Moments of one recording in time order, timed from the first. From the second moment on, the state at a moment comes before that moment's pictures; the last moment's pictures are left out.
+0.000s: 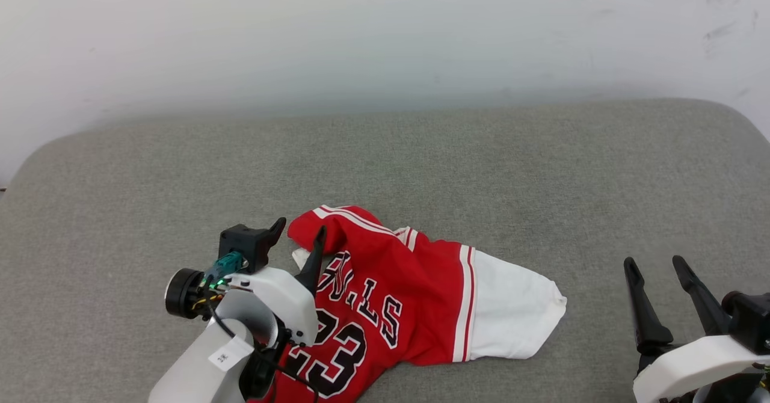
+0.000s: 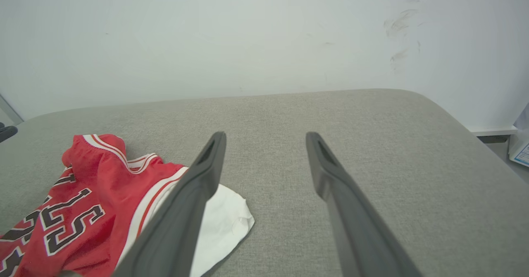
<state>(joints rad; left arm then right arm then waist) -0.45 0.29 -0.60 0.52 -0.58 0.07 -0.14 0.08 -0.05 -0.11 -0.15 0.18 0.13 0.11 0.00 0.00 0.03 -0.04</state>
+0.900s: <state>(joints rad) -0.06 0.40 -0.45 0.01 -0.54 0.29 -0.26 0.07 -0.08 -0.08 0.01 0.25 0.13 0.32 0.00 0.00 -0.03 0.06</state>
